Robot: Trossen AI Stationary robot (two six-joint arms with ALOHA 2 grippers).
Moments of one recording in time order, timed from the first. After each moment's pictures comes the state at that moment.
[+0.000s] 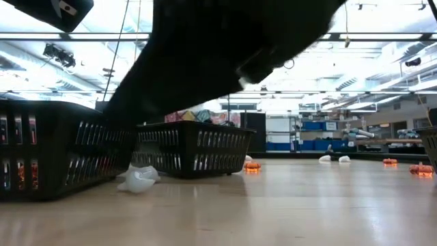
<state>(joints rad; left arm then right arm) -0.74 1.13 0.81 -0.50 -0.37 -0.35 0.56 2.24 1.53 -0.06 0.54 0.18</state>
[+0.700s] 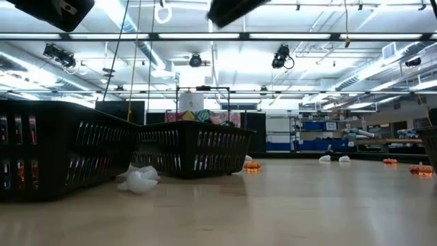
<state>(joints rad) -0.74 1.13 0.81 -0.49 -0.37 -0.35 0.46 1.93 1.68 -0.81 0.73 0.34</state>
